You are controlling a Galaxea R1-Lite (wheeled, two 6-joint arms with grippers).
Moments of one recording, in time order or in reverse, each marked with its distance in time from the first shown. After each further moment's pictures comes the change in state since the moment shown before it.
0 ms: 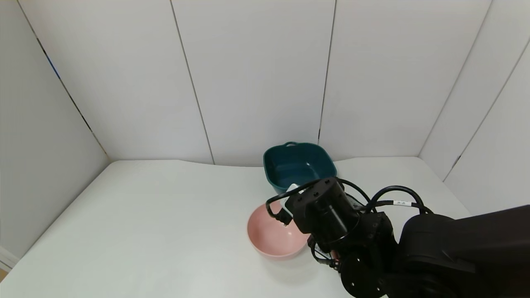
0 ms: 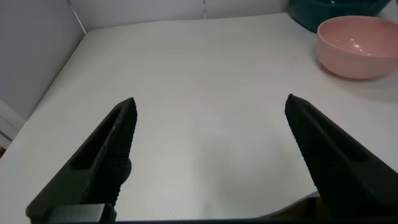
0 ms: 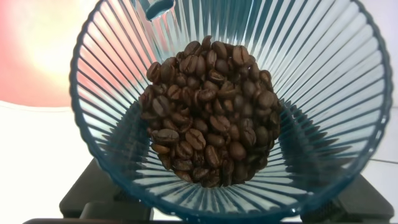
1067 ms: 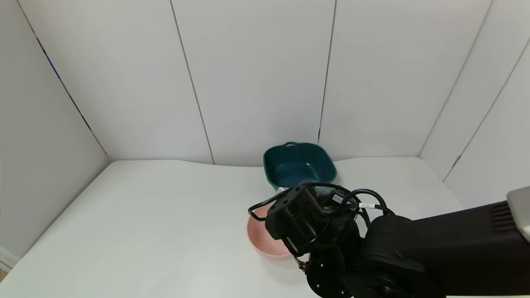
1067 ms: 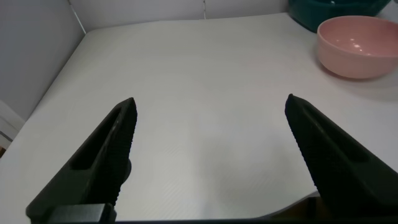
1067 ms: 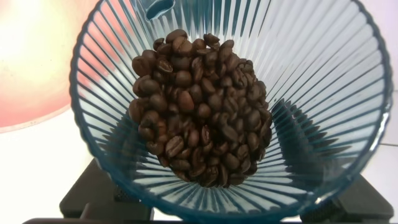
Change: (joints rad) left arm 0.000 0.000 0.000 0.000 0.000 0.000; right arm 0.036 0.102 -0.118 0.065 -0.249 -0.073
